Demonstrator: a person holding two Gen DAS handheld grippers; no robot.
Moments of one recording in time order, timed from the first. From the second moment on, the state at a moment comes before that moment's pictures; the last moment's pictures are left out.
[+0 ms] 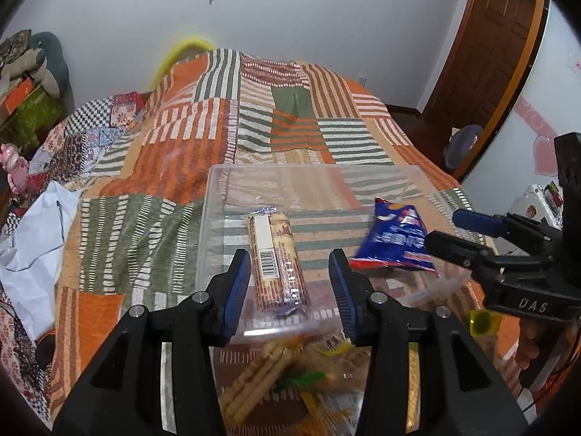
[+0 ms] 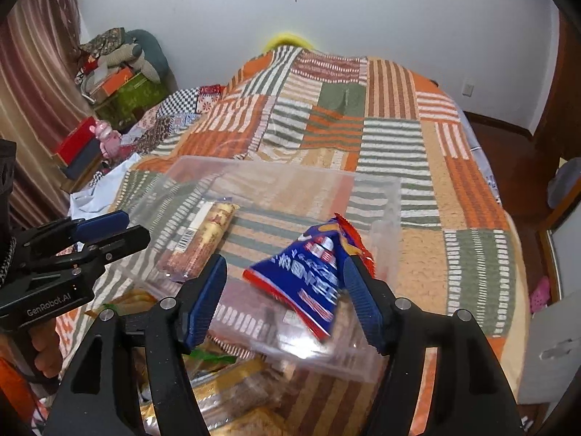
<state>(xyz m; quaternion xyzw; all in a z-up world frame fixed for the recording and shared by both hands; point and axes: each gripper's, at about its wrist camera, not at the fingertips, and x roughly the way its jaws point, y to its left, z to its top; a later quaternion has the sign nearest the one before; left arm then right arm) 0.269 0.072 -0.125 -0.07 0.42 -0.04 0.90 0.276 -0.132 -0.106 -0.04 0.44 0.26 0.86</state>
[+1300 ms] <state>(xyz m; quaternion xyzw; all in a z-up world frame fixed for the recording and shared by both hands) 0.099 -0.027 -0.138 -0.06 0.46 -0.05 0.89 0.118 -0.220 -0.094 -0.02 0.38 0.26 0.89</state>
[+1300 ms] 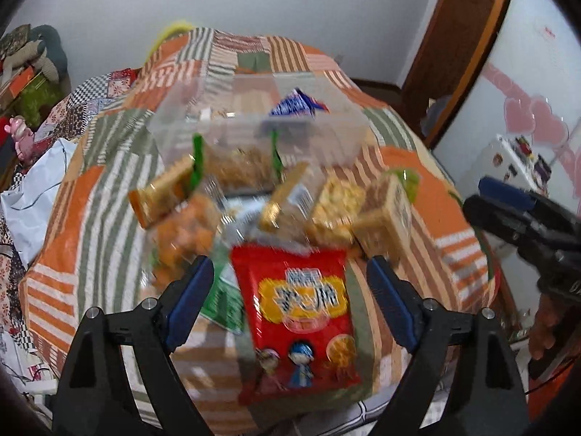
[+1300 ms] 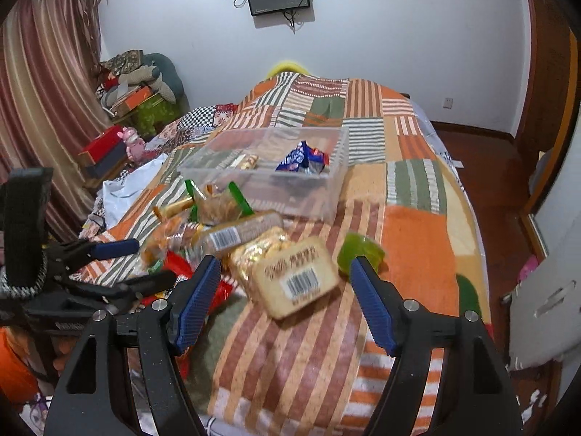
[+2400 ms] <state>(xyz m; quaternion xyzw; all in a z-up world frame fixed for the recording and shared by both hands) 0.075 -0.017 -0.126 -0.06 0.42 -0.06 0.90 0.130 -0.217 -0.143 0.02 0.45 0.27 0.85</state>
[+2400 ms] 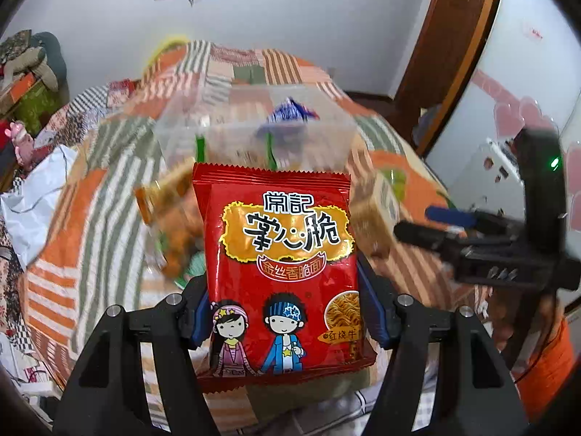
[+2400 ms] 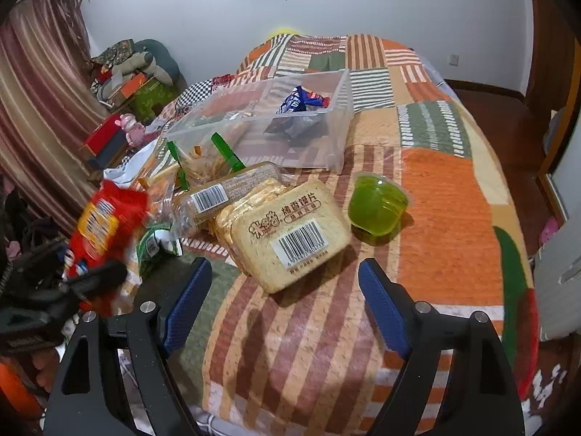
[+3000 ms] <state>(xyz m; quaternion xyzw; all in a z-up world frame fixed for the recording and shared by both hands) 0.113 0.006 -0.131 -0.08 0.41 -0.06 0.91 0.168 -0.203 -0.160 0.01 0.48 0.27 0.84</state>
